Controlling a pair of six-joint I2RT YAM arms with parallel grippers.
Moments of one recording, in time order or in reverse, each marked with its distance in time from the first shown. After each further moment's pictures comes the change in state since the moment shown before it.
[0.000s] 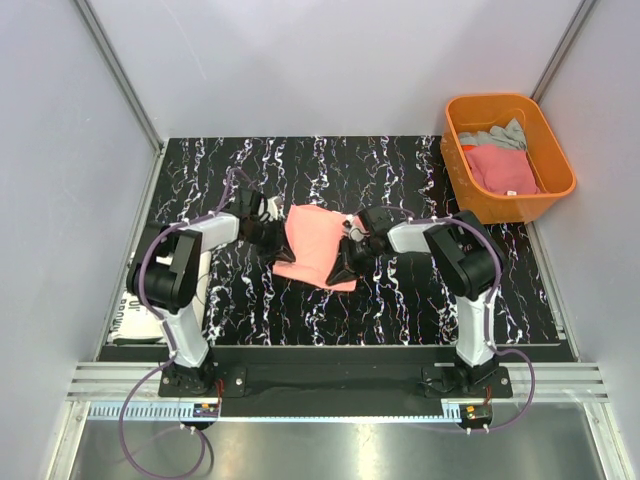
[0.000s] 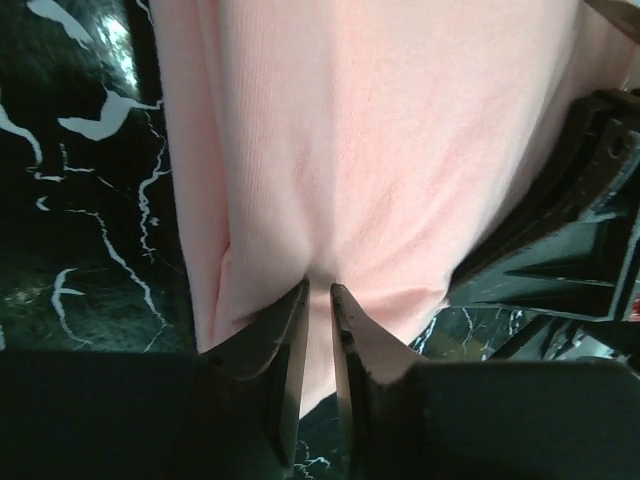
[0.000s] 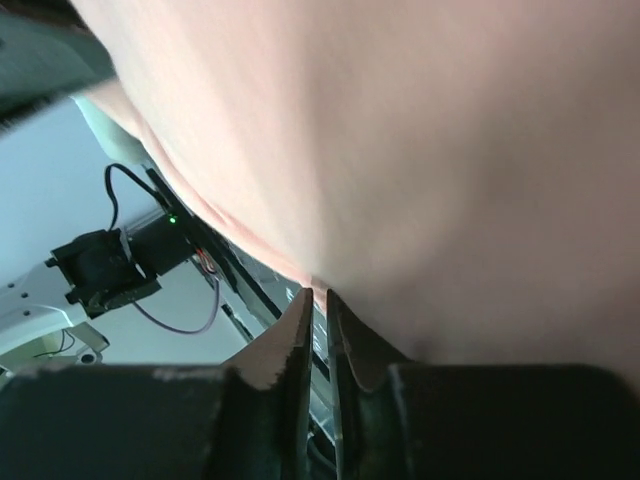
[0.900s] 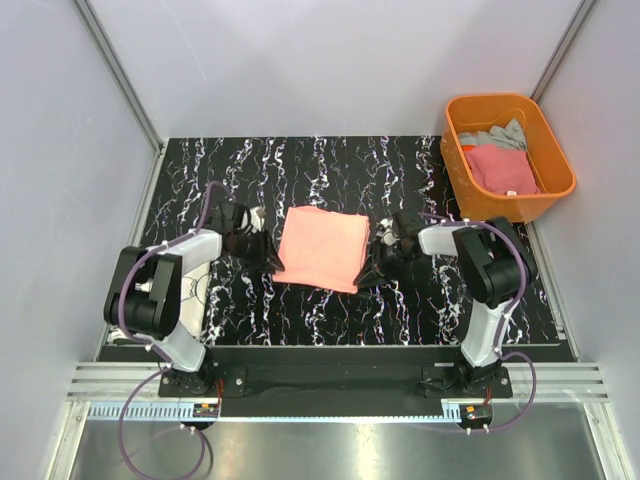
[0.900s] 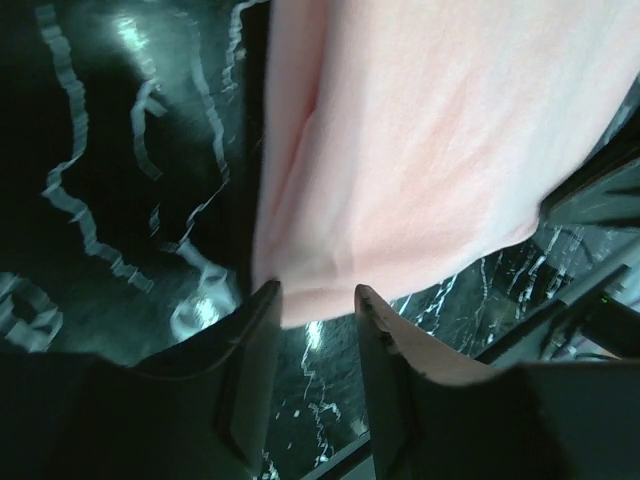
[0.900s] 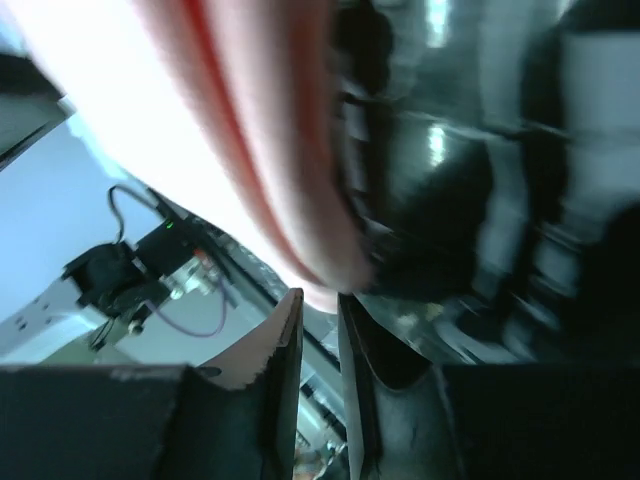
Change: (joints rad) left arm 0.058 -0.194 -0.194 0.006 -0.027 -0.027; right arm -0.175 -0.149 -0.186 -0.087 -0.014 -0.061
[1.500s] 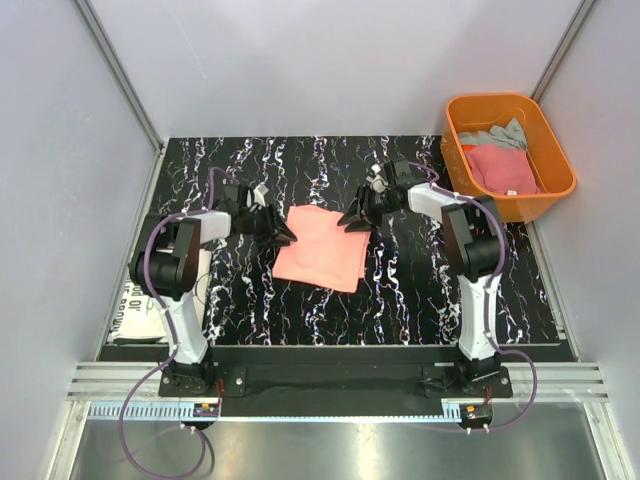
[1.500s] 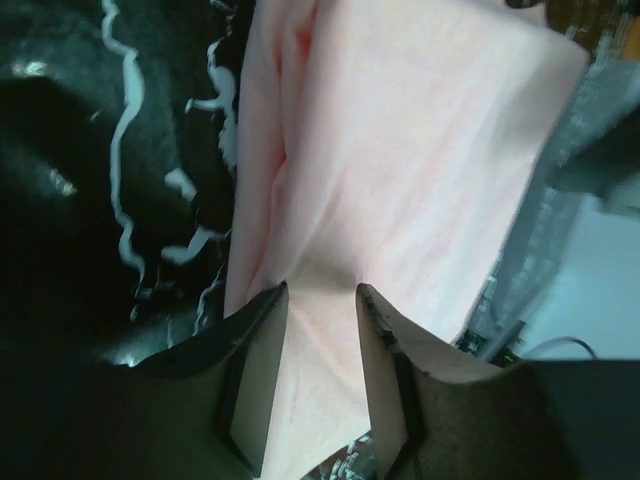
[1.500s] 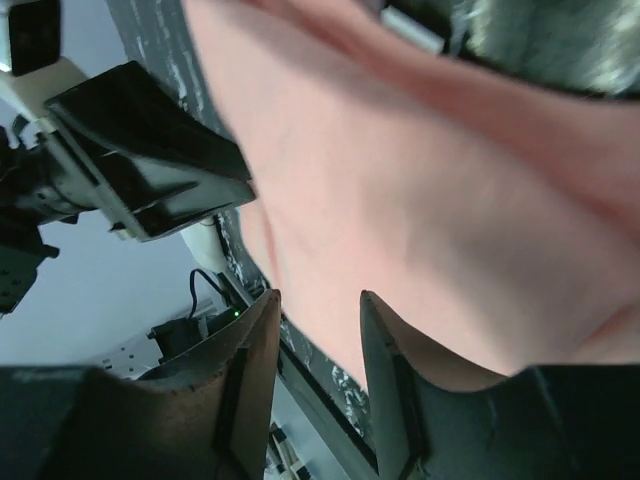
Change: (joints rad) left arm 0.031 0.257 0.187 0.233 0.098 -0.165; right arm -0.040 0.209 0.545 -0.074 0.020 0.012
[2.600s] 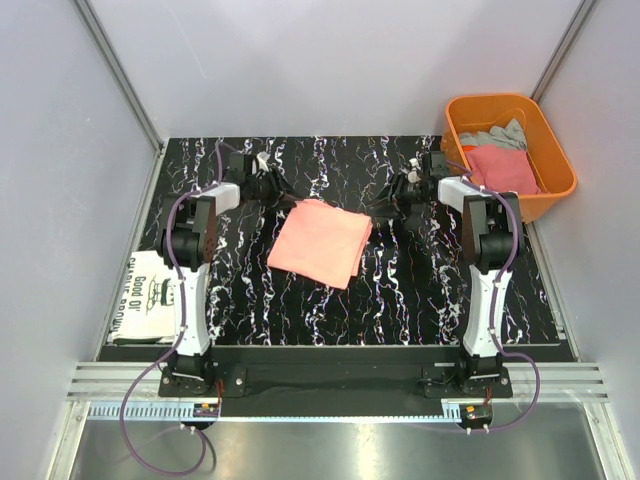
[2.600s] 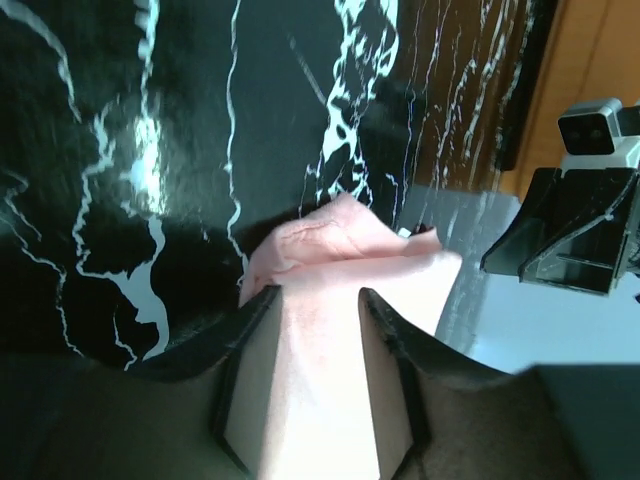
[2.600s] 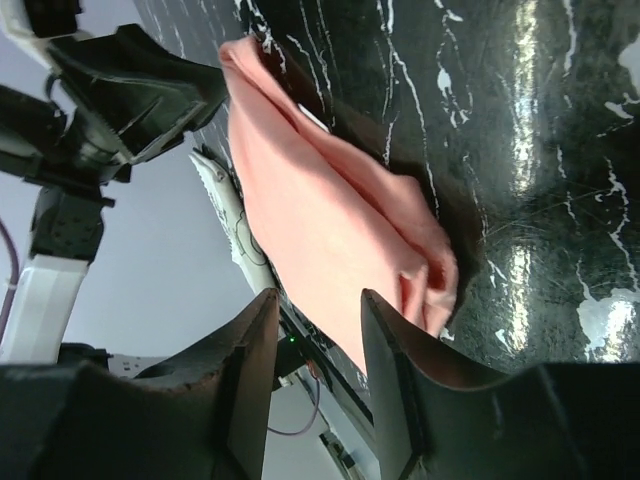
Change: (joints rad) left arm 0.044 0.385 0.492 0.070 0.099 -0.185; right arm -0.212 0.100 0.077 -0.004 -0.104 0.068
